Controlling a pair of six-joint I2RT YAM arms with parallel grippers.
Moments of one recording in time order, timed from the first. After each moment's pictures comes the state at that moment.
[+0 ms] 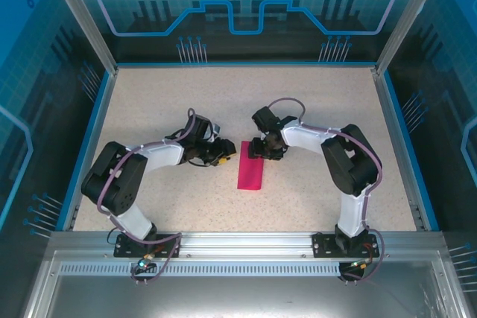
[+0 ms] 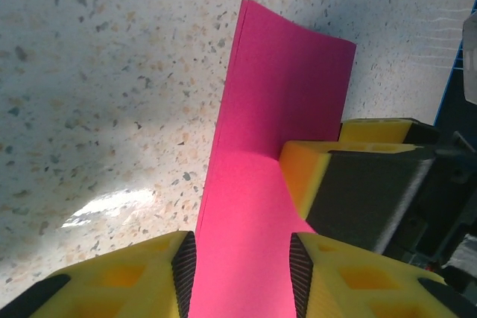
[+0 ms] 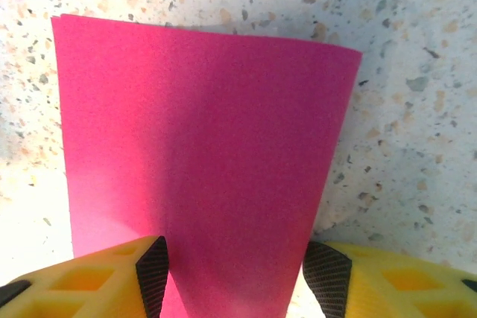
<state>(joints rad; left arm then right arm) -0.41 1.67 0.81 -0.05 0.56 -0.91 0.61 1.93 1.21 -0.59 -0.09 0.62</state>
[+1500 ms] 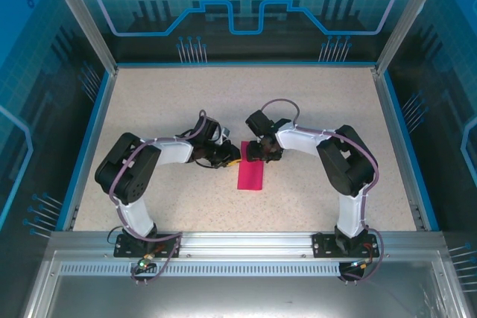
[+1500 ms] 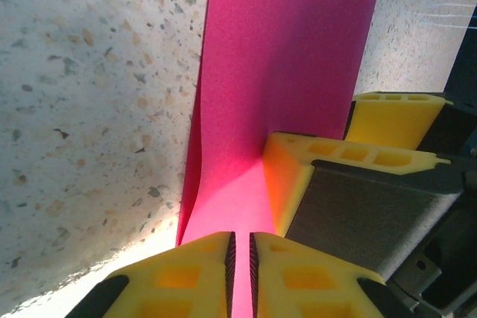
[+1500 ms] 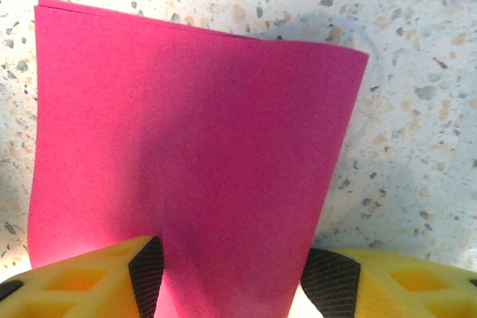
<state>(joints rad) -0.45 1.79 0.85 -0.01 0.63 -0.90 0.65 1.95 1.21 -0.59 0.00 0.58</state>
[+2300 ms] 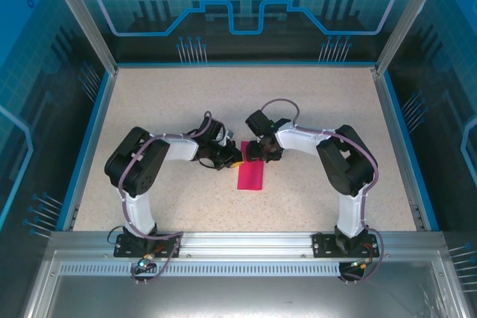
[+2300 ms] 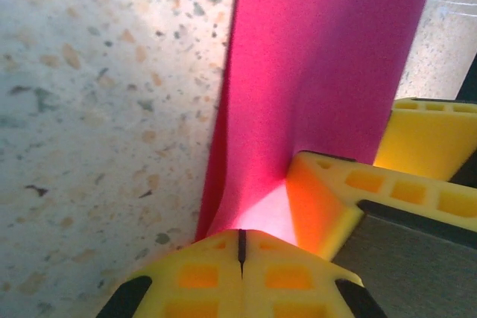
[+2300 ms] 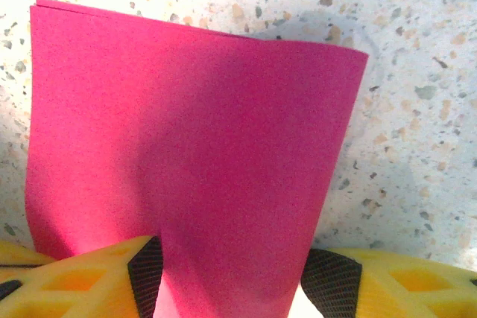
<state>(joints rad) -0.46 1.88 0.90 -0.02 0.66 -0.90 0.65 1.95 1.21 -0.60 0.00 0.58</state>
